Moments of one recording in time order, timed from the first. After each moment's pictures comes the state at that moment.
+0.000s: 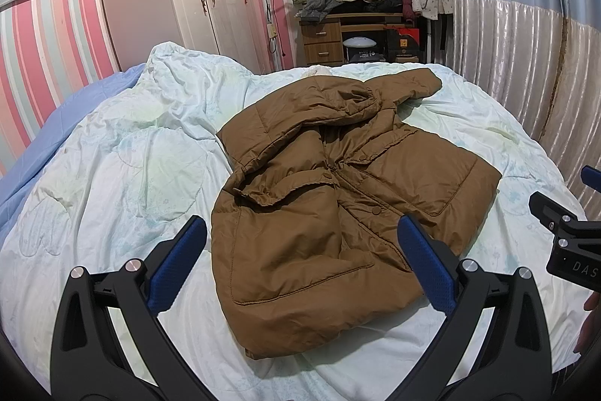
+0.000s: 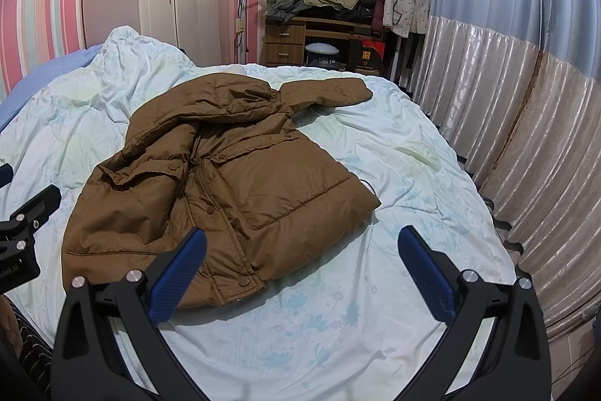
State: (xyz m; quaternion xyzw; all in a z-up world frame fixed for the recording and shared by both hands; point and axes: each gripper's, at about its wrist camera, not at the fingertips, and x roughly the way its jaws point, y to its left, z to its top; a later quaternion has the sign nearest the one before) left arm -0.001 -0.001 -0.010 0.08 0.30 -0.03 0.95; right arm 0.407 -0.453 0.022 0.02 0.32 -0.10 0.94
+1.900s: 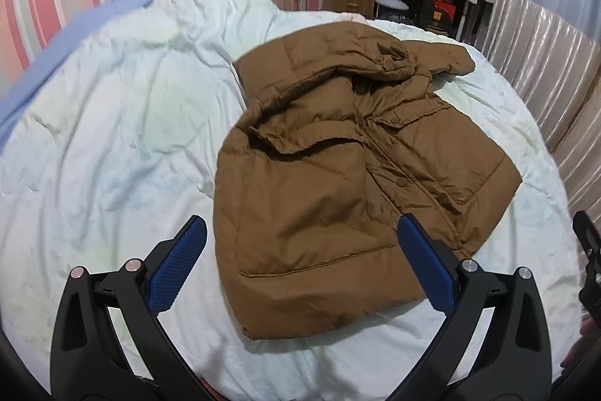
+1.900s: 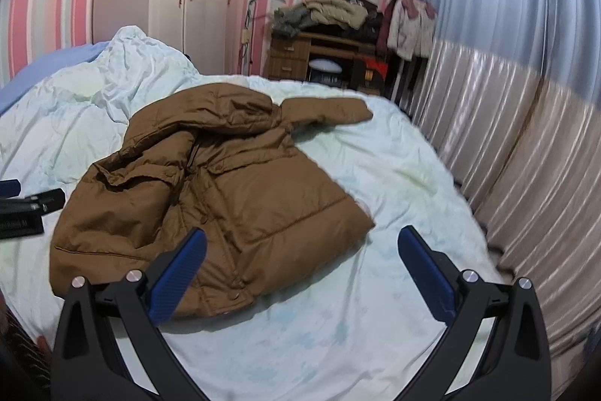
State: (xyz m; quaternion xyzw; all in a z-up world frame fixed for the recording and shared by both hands) left arm 0.051 0.042 -0.038 -0.01 0.41 0.01 0.91; right arm 0.408 -0.453 0.026 -0.03 0.29 -0.10 0.95
